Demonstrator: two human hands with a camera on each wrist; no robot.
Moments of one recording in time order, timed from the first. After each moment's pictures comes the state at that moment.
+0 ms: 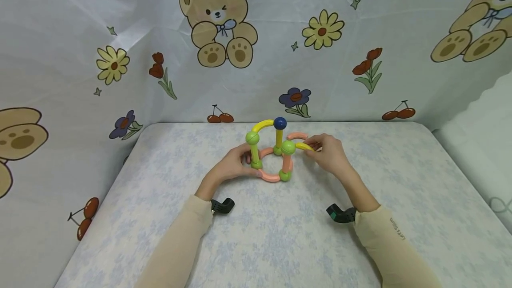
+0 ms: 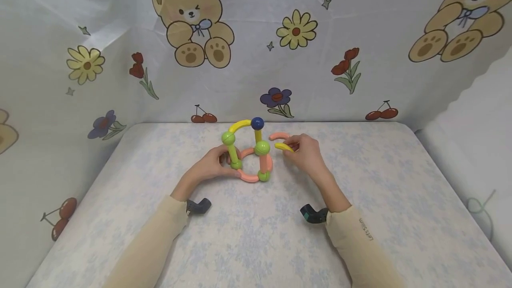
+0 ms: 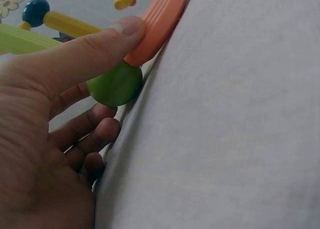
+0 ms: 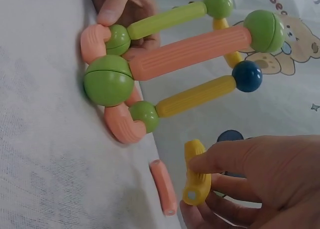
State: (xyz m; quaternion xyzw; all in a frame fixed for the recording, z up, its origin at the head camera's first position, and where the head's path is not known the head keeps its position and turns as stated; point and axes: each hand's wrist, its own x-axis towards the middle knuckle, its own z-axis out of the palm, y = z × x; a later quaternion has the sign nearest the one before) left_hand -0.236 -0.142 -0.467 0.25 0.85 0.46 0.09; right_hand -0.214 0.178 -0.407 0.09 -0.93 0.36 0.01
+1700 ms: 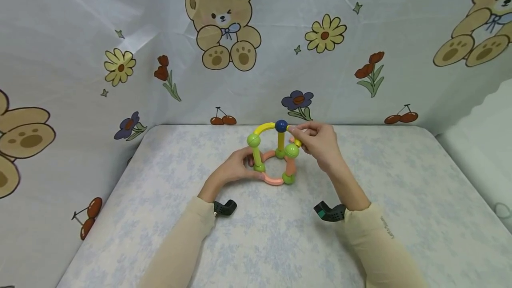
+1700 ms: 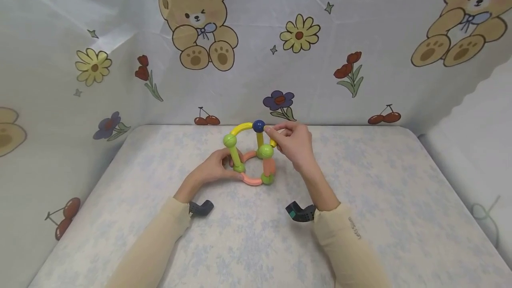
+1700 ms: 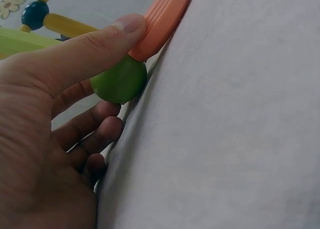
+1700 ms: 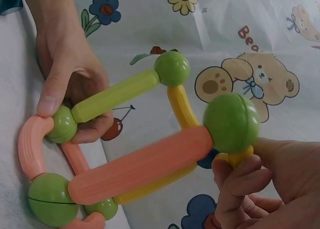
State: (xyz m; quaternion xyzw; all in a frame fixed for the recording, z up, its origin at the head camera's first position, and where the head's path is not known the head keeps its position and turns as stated) left_hand -0.232 -0.141 -0.466 0.25 0.84 0.47 0.10; right_hand -0.209 0.137 -0.366 0.06 -0.78 0.63 0.03
